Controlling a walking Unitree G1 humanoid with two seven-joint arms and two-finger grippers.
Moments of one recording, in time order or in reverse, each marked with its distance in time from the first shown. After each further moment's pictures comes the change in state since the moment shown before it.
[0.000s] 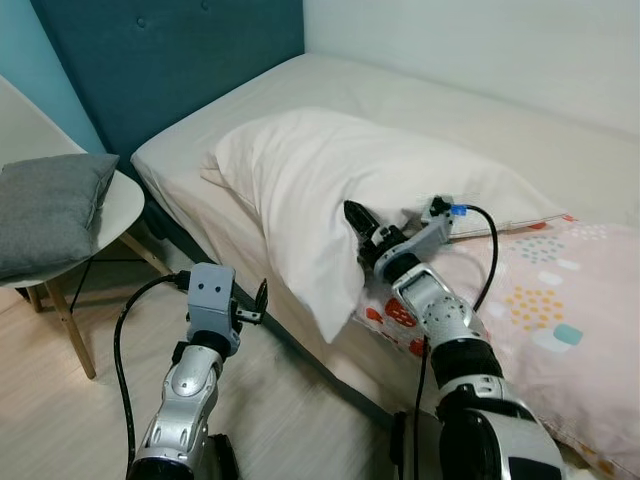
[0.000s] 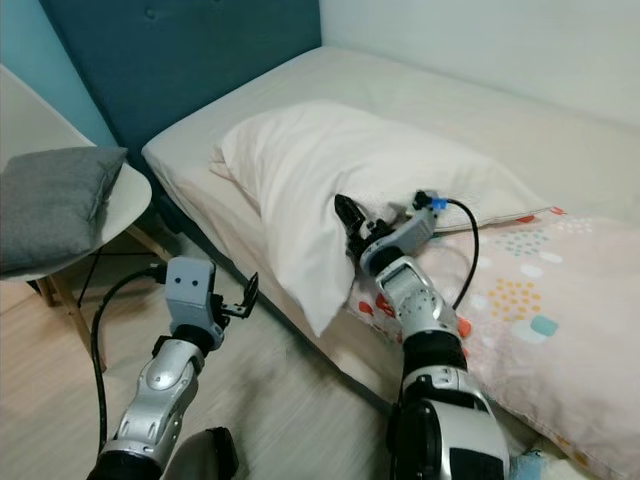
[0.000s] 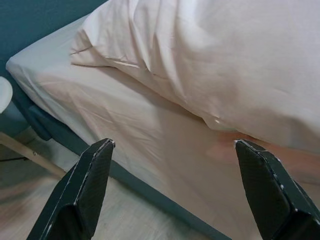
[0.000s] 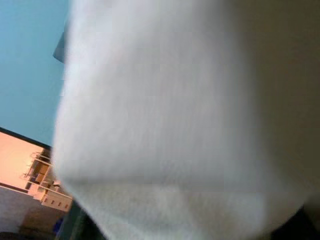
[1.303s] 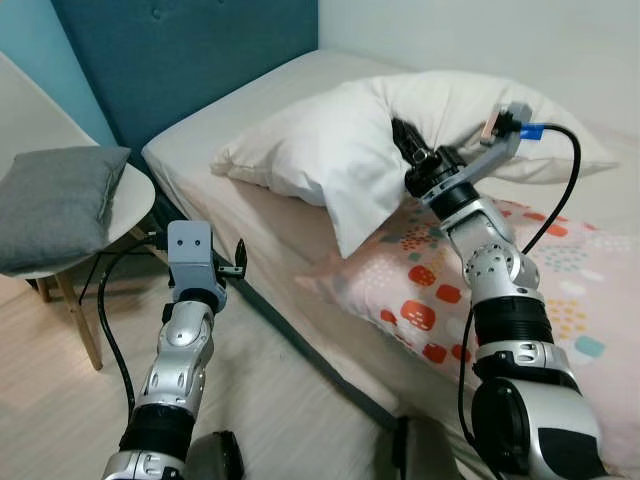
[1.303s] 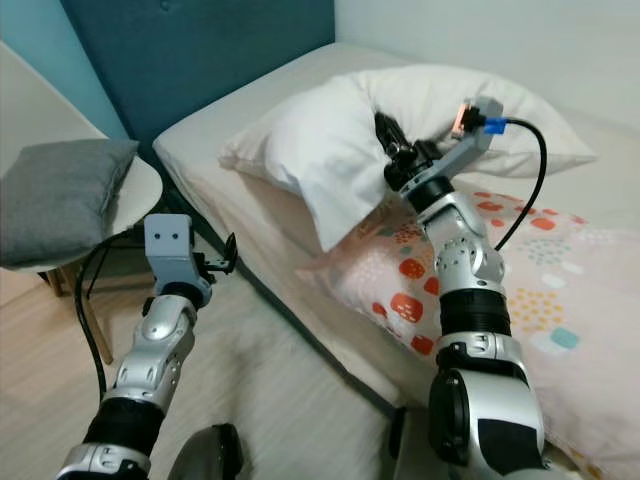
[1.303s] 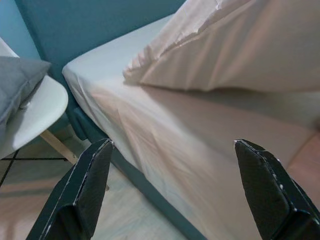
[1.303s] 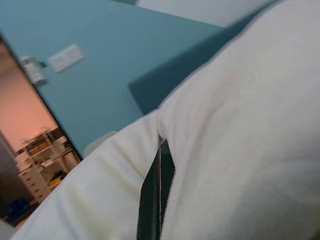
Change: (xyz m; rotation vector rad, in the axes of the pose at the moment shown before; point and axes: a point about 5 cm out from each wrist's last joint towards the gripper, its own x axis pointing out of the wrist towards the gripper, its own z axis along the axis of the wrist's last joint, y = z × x) left arm 0.040 0.021 0.030 -0.043 -0.034 0.175; right arm -0.011 0.071 0.101 -0.427 -0.244 0.393
